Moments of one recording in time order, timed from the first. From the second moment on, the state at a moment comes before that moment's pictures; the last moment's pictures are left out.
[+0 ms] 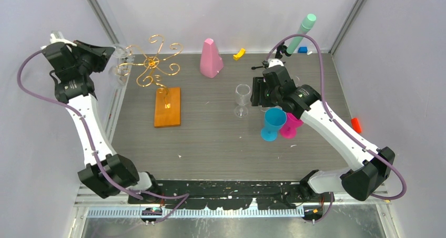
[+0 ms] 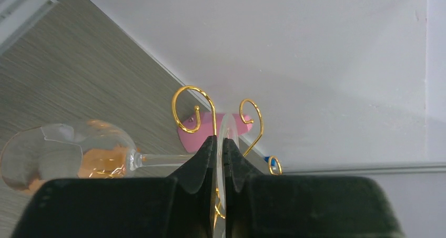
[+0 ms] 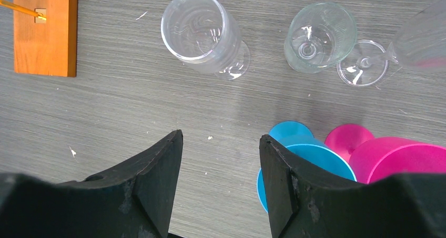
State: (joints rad) left arm 0.50 1.37 1.57 -0.41 0.51 -0.86; right arm 0.62 1.32 1.35 -0.76 0.21 0.45
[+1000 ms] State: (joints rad) left arm 0.51 1.30 1.89 -0.47 0.72 -0.92; right arm 0.62 1.18 1.24 -0.53 0.08 0.48
